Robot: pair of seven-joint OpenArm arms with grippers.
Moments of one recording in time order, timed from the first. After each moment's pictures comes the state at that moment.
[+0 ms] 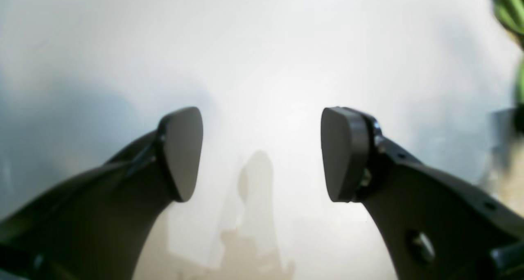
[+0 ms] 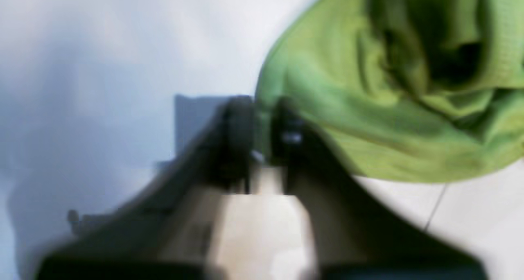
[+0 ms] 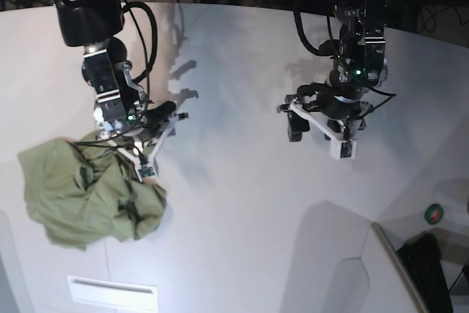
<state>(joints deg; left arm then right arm) 10.2 -6.1 -3.0 89.6 -13.6 -5.8 32.8 7.3 1.6 -10.4 60.7 -1.5 3.3 -37.6</state>
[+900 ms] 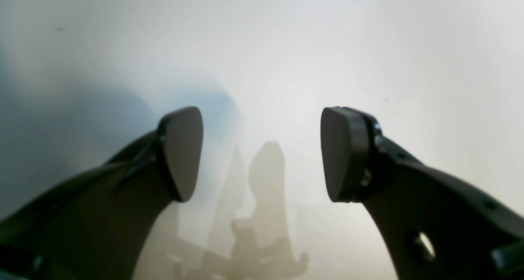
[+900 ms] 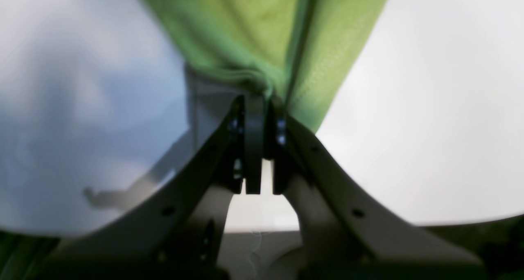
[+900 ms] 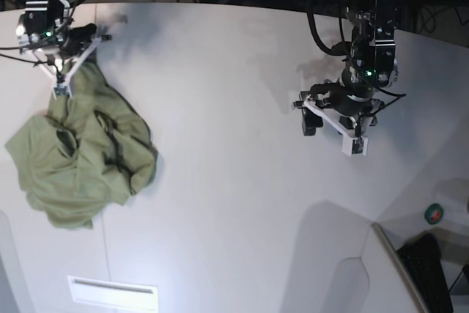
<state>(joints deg) 9.6 -9.5 -5.1 86.3 -14.2 -5.9 32.9 -19.7 7.7 11.7 90.1 -1.3 12.1 -53.8</state>
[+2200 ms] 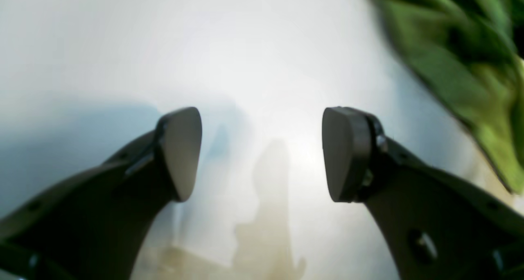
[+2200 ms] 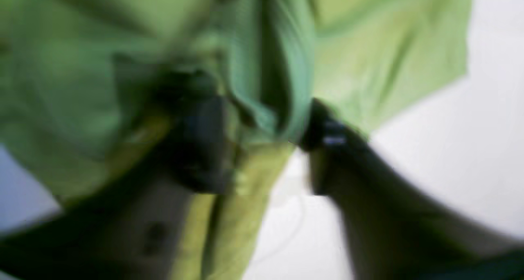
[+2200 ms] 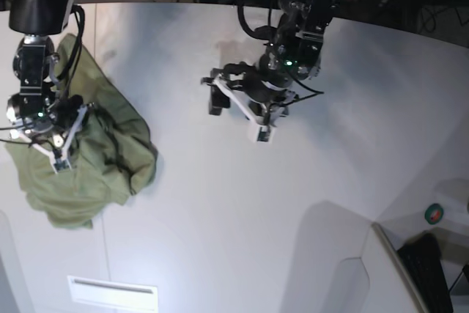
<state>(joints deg) 9.3 -0.6 10.2 83.0 -14.2 -5.8 32.7 4.4 9.2 13.7 71.3 -15.9 23.5 -45.9</state>
